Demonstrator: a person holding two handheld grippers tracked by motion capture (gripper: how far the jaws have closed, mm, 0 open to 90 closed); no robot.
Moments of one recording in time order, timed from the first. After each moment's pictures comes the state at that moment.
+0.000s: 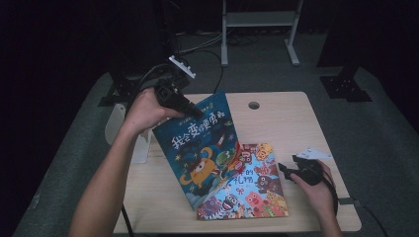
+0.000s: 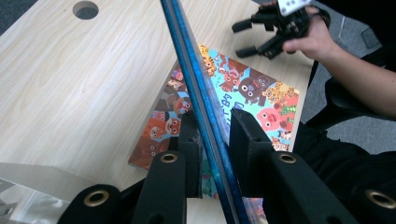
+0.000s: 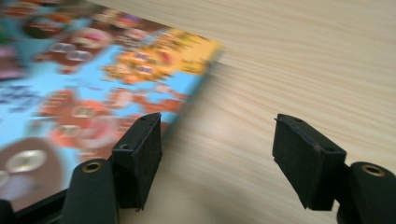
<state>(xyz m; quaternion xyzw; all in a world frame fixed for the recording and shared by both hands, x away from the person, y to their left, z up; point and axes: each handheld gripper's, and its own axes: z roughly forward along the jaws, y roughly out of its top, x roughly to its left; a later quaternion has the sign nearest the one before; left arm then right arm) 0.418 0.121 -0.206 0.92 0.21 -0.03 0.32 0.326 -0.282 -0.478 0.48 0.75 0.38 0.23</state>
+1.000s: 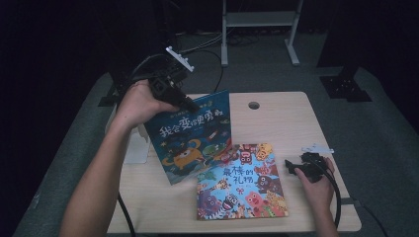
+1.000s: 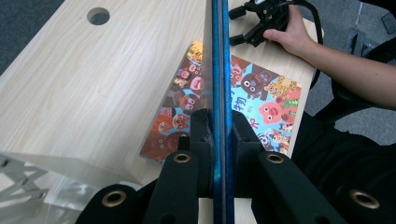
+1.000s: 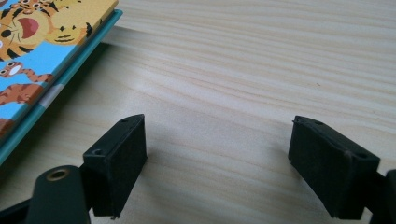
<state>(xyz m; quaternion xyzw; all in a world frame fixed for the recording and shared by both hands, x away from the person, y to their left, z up) 0.403 0.127 -0.176 0.93 0.20 0.00 0.30 0.354 -0.305 -0.503 0.55 0.73 0.33 0.24</state>
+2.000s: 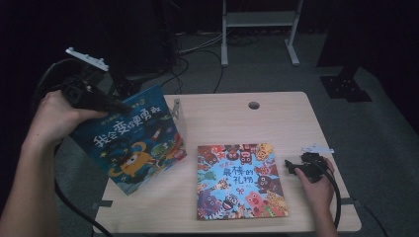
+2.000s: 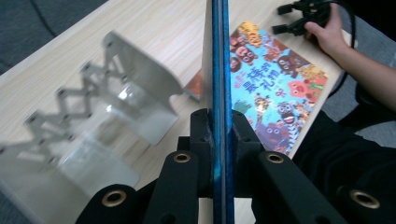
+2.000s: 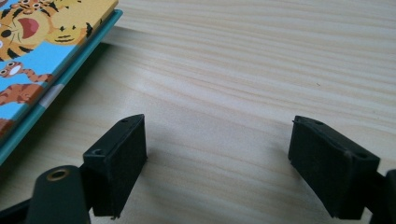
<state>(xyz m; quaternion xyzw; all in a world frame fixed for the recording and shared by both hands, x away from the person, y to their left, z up) 0.356 0.287 -0.154 0.89 0.33 0.05 0.32 0.354 -0.305 -0.503 0.55 0.73 0.33 0.24</state>
